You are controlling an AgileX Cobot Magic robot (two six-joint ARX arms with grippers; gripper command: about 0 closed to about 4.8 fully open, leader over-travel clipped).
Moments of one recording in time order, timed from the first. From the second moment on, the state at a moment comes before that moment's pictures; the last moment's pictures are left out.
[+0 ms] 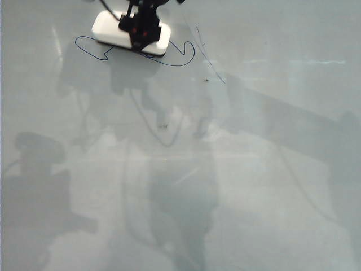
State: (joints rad) left arm 0.09 0.01 0.54 -0.60 0.56 -0.04; right arm 0.83 1.84 1.65 -0.14 0.53 -1.18
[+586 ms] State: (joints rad) left arm 0.09 0.01 0.54 -0.60 0.56 -0.04; right arm 0.88 1.98 1.64 -0.15 0.71 -1.28
